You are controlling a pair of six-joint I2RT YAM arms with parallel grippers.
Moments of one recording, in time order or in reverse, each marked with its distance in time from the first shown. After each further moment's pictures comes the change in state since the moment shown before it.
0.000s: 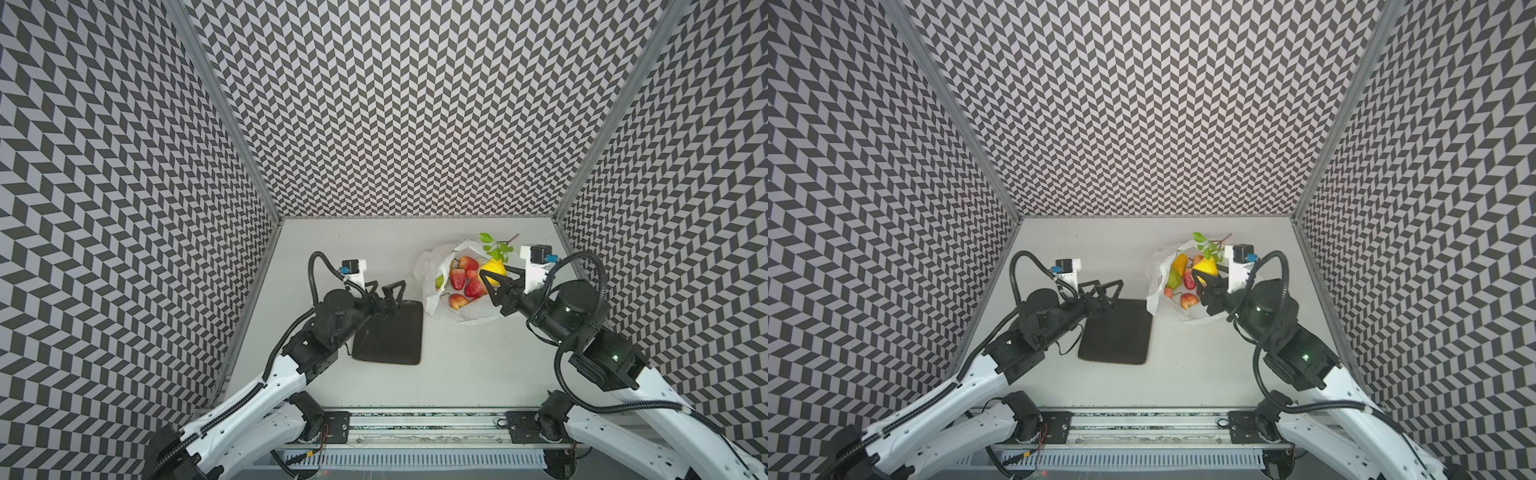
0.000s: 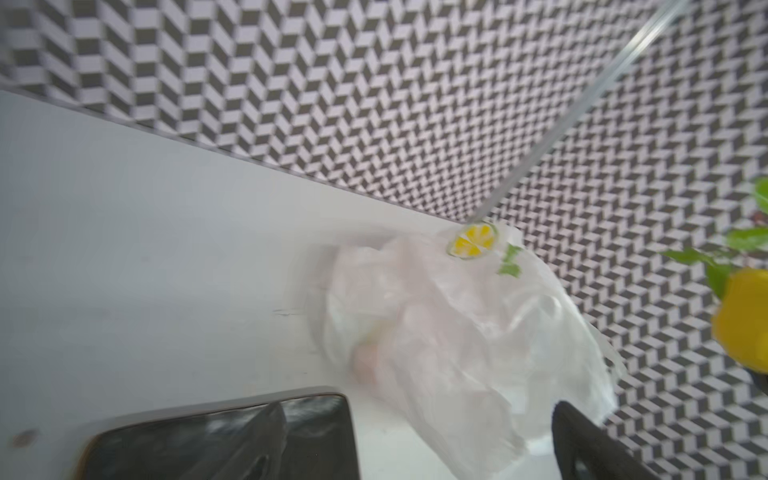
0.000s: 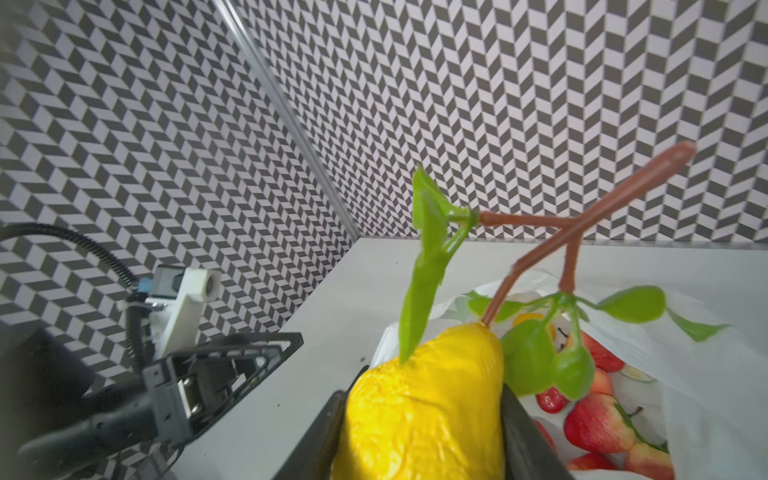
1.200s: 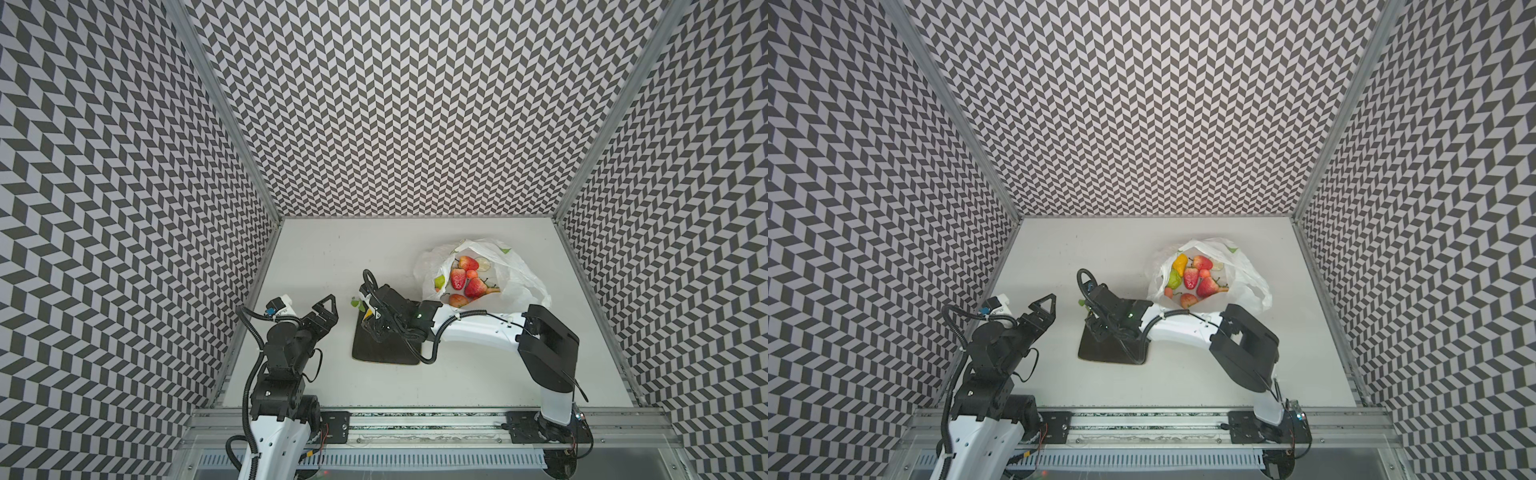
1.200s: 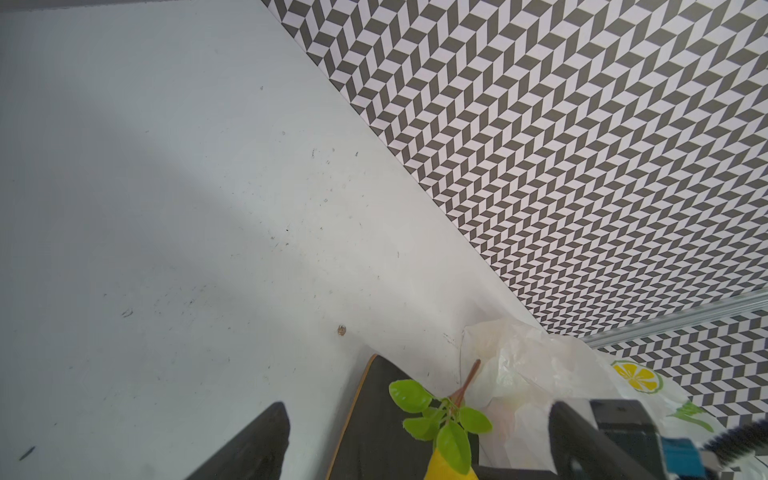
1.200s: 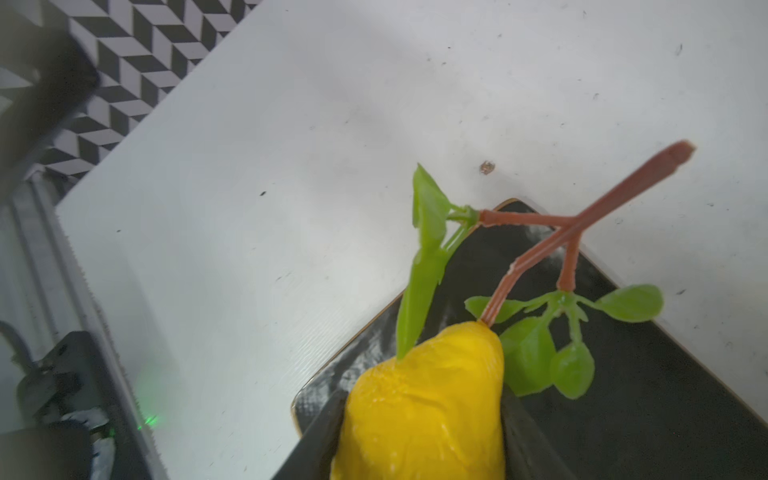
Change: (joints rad) left arm 0.578 -0.468 -0.272 -0.290 0.162 -0.196; right arm 0.364 1.169 0.480 0.038 0.002 -0.021
